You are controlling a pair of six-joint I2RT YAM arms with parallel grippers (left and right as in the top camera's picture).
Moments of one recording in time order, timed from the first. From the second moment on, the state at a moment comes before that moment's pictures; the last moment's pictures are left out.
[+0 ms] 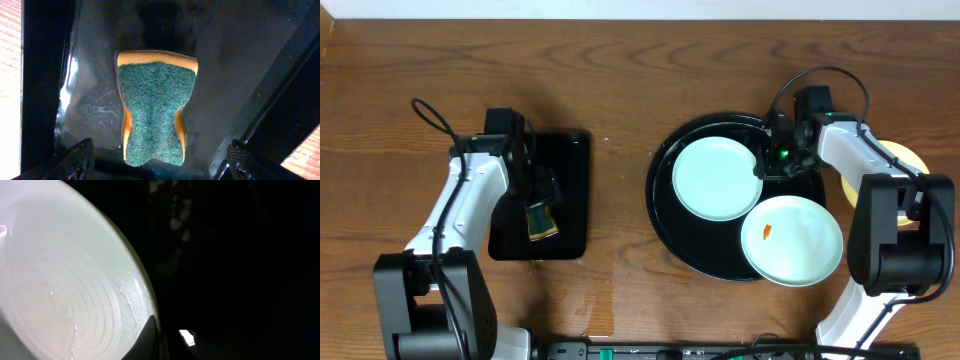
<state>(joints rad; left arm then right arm) 0.03 1.63 1.07 -0.97 0.04 -0.33 0.02 1.98 1.25 -0.70 -0.33 -0.04</state>
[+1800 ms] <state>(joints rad) 0.03 1.63 1.07 -0.97 0.04 -0.33 0.73 1.54 1.26 -0.78 1.18 -0.05</state>
